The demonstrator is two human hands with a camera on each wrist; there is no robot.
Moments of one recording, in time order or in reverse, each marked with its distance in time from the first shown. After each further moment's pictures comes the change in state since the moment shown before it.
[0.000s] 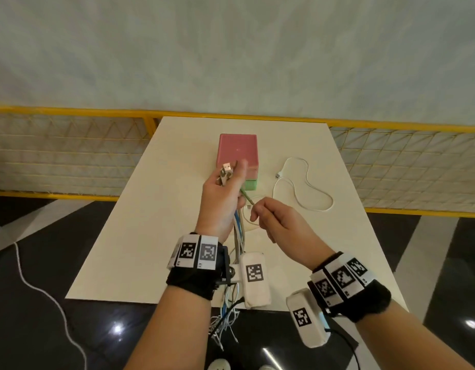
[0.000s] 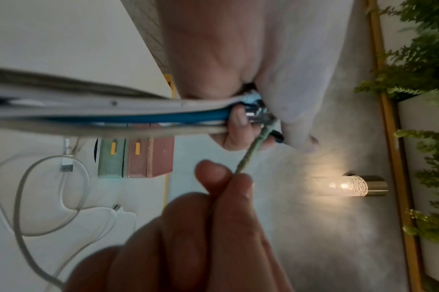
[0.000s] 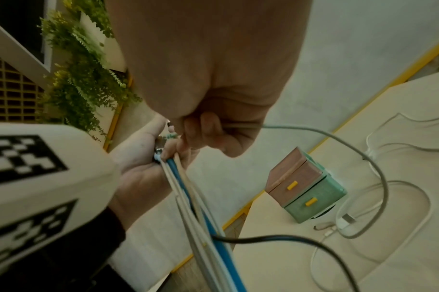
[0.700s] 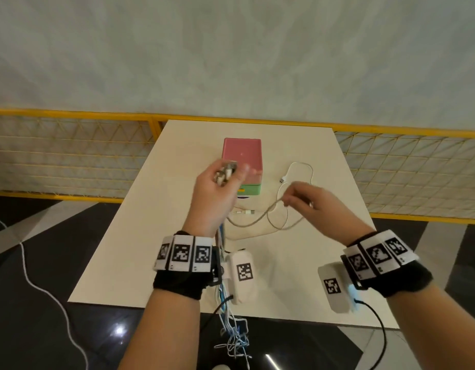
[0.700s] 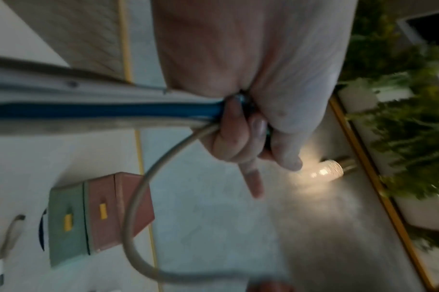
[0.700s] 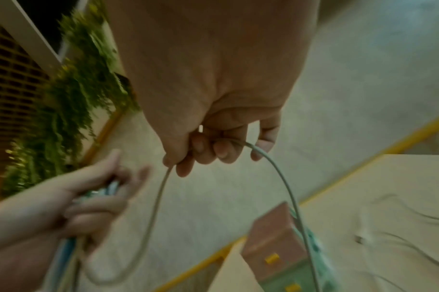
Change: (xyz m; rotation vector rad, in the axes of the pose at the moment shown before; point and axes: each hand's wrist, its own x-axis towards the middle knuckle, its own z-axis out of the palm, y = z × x) left_hand 0.005 0.026 -0.016 0.348 -0.093 0.154; right_hand 0.021 0.006 -0.064 -0.387 0.004 -0.042
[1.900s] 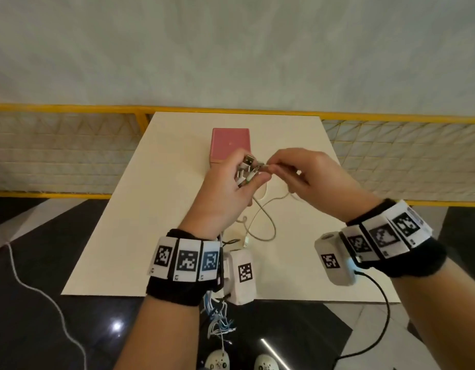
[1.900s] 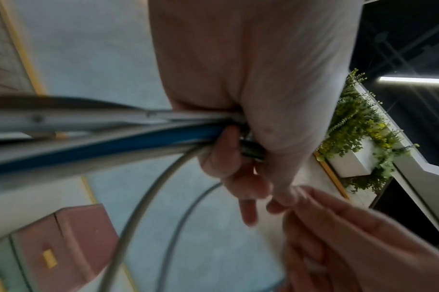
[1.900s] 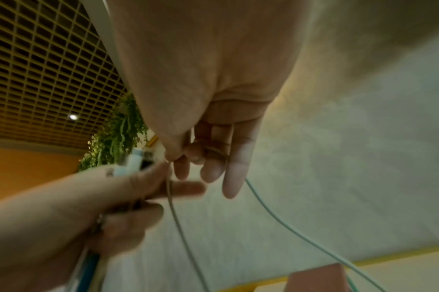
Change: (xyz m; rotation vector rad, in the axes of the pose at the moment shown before) left_hand -0.030 0.028 0.019 0.318 -0.200 0.196; right_hand -0.008 -0.050 -0.032 -0.192 0.092 -0.293
